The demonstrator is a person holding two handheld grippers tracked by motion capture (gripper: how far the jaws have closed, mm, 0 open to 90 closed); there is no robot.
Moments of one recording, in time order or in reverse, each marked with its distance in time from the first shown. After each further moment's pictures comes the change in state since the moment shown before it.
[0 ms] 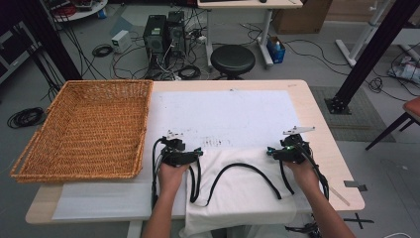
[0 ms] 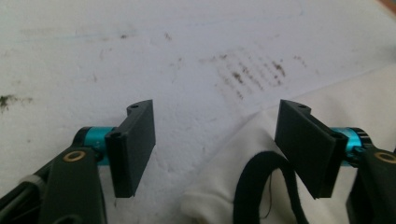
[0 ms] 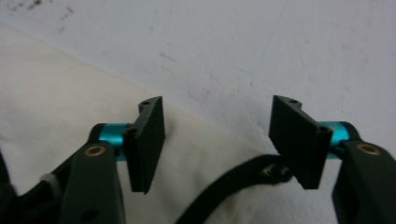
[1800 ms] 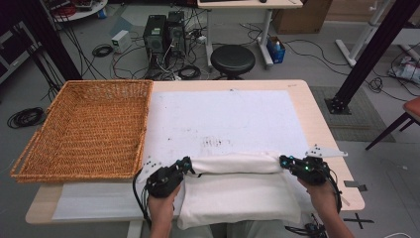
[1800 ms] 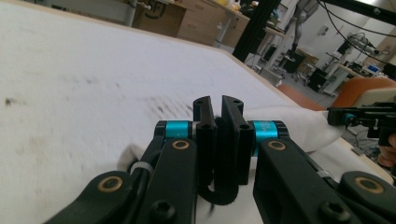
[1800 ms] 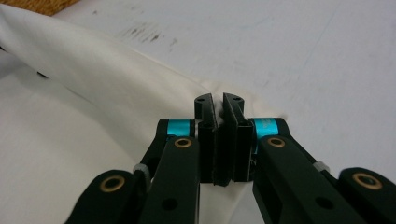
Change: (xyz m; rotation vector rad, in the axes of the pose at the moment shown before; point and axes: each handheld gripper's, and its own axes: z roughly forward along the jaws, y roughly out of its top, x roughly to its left) left arm -0.028 -0.067 -0.082 -0.409 -0.199 -0.075; right arm 0.015 -0.055 -0.064 -0.252 0.212 0.009
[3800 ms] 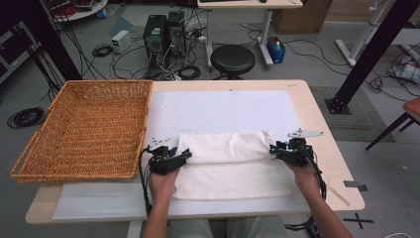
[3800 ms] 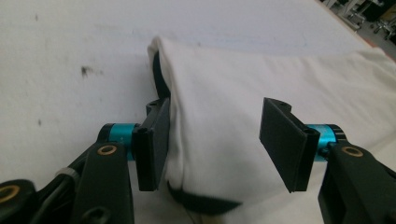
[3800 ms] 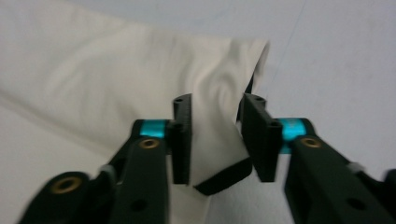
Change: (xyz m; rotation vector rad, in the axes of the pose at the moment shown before) left arm 0.049 0.025 0.056 0.263 0.230 -0.047; right arm -0.016 0.033 0.058 0.135 -0.164 0.015
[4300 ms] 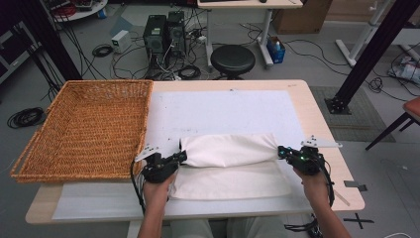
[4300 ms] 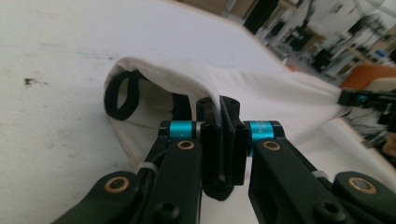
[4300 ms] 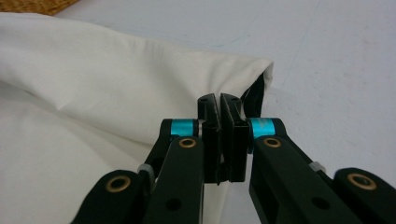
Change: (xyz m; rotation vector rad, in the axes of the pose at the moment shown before) left arm -0.005 -0.010 -0.042 -0.141 -0.252 -0.025; right arm 0.002 -0.017 -0.041 -0.159 0.090 0.034
